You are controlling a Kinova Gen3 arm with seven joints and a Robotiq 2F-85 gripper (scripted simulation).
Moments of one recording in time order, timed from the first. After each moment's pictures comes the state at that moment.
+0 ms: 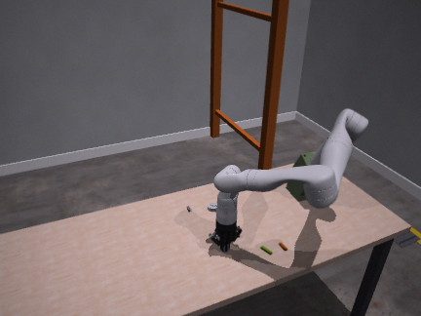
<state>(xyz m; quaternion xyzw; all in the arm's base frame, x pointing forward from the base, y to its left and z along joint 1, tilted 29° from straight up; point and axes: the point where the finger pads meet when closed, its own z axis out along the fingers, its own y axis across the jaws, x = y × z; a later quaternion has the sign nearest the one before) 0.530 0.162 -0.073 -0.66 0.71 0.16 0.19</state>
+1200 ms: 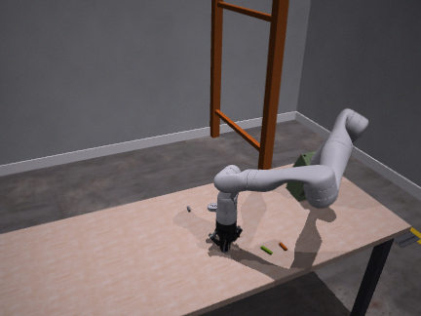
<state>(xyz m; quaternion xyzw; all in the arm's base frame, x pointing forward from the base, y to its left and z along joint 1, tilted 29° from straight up) 0.530 0.162 -0.073 -0.66 0.71 0.16 0.19</state>
